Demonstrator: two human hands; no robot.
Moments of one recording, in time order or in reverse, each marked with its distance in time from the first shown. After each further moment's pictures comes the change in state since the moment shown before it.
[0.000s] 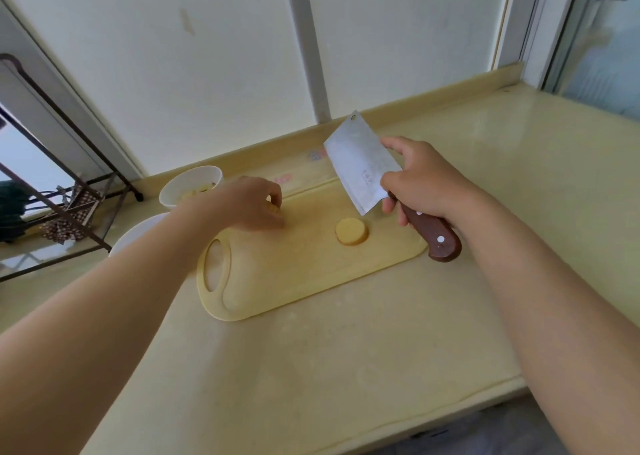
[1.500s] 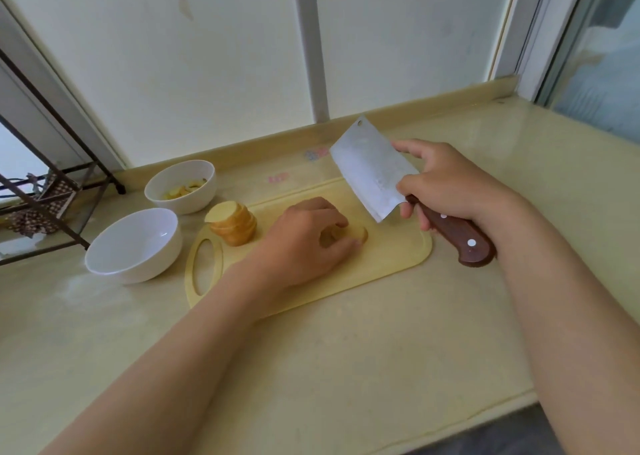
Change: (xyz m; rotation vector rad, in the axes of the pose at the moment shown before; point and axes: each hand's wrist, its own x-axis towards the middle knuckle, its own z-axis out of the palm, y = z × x) left_hand -0.041 0.070 0.053 -0.421 0.474 0.478; right_hand -0.003 0.000 -0.017 -0.064 -0.016 0.038
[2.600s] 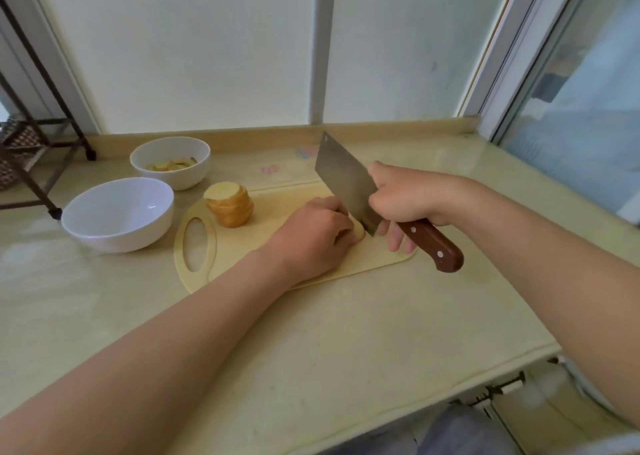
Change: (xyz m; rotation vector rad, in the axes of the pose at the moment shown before) left_hand -0.002 0.002 0.019 -0.071 0.087 0.155; right_hand -0.010 -0.055 0.035 -0.522 -0.242 0.200
